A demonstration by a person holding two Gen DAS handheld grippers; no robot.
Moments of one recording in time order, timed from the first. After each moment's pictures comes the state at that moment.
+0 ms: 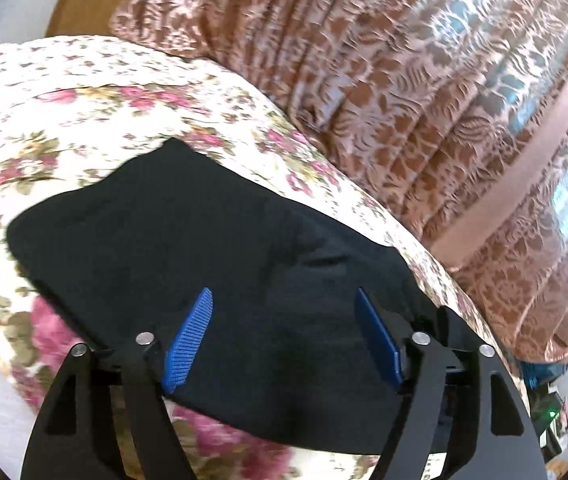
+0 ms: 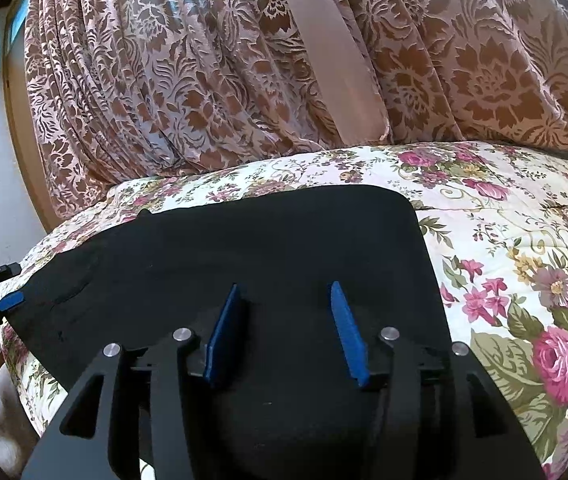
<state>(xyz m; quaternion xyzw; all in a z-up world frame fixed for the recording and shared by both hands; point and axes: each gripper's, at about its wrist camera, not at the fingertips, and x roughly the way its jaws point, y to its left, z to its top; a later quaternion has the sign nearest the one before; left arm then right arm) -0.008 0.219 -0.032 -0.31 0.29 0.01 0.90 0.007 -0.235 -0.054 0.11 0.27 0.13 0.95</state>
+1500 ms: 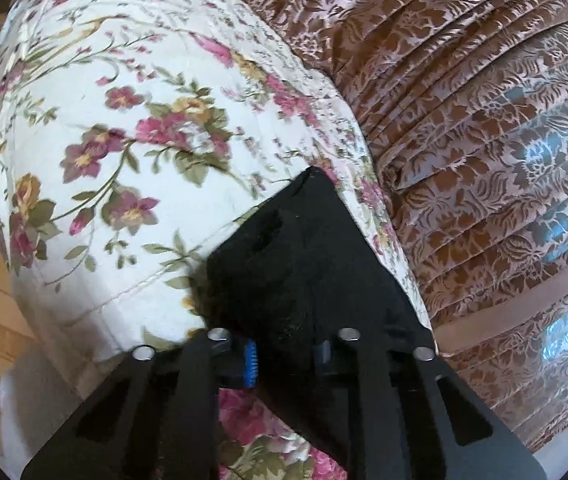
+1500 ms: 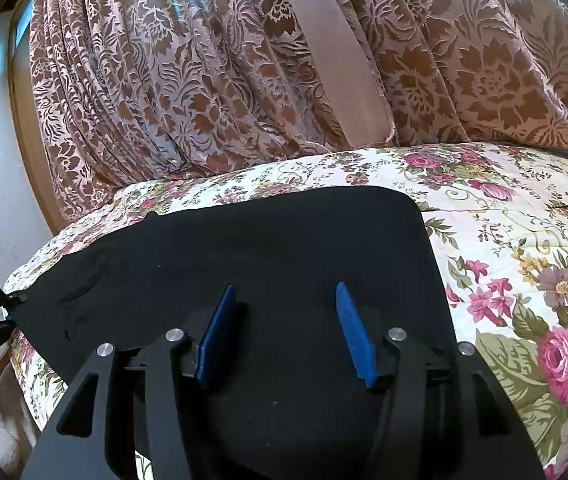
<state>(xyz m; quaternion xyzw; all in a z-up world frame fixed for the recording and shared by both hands) -0.038 0.311 -0.075 -0.49 0.27 0.07 0.83 0.005 -0.237 -0.051 0.11 0.27 0.14 0.94</state>
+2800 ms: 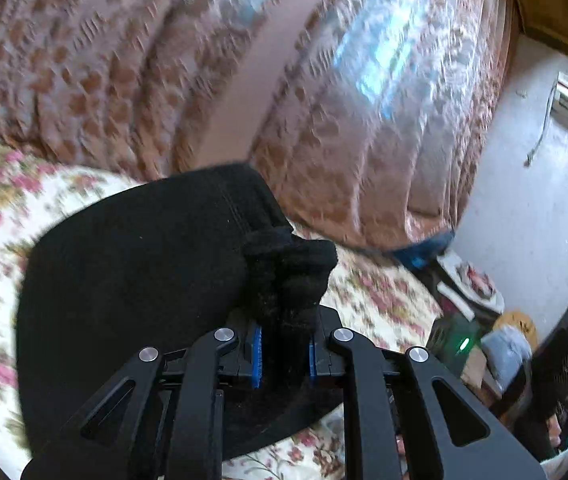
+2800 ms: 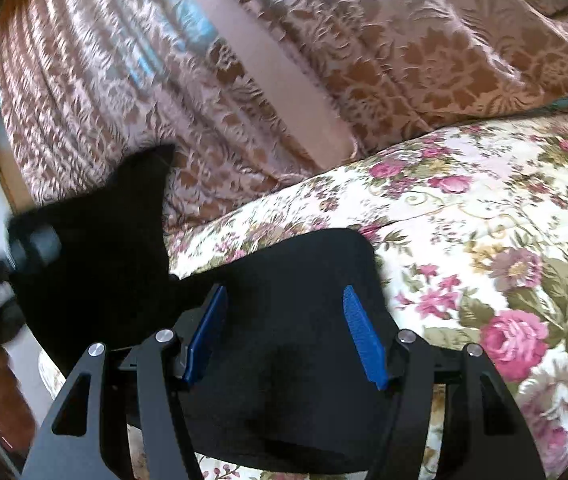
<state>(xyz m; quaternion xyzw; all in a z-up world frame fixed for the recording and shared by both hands) 0.018 -0.040 0.065 -0.17 0.27 -0.35 0.88 -0.029 -0.289 -0.003 0.26 0.26 0.11 0.93</state>
